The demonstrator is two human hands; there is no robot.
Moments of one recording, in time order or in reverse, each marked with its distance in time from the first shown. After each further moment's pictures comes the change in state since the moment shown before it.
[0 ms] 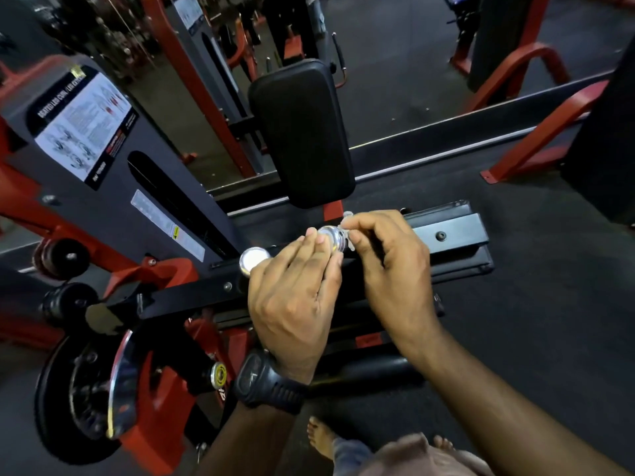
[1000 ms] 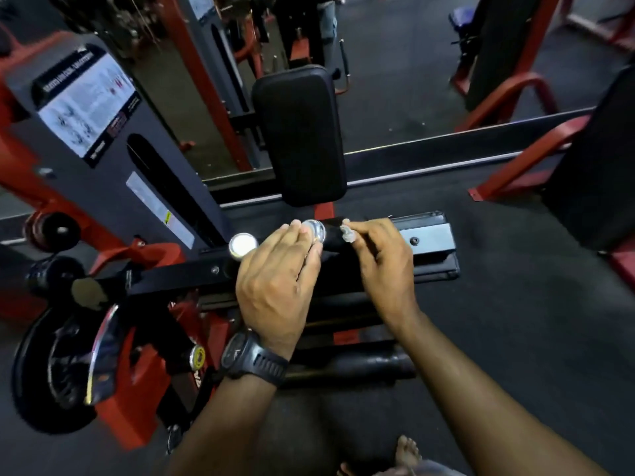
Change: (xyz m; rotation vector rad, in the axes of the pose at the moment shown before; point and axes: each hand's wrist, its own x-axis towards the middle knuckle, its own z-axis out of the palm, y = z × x) left_hand 0.000 0.009 0.000 0.037 0.026 -0.052; right_hand -0.005 0.014 -0.014 -0.065 -0.053 -0.042
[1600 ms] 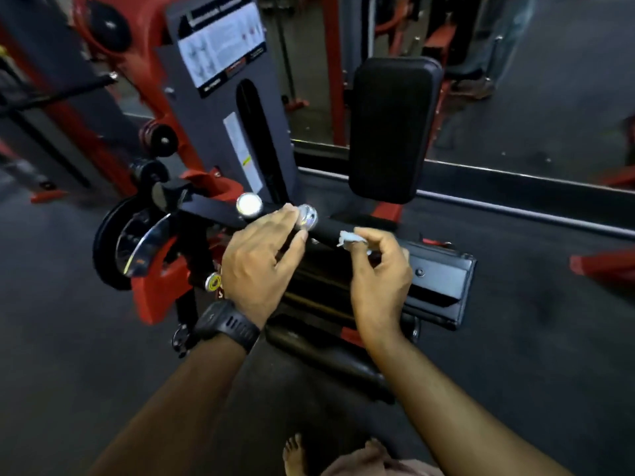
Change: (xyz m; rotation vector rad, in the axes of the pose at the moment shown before) left_hand -0.007 0.040 0.001 0.265 -0.064 -0.338; right_hand 0.018 0.013 -0.031 0.340 -0.174 0.331
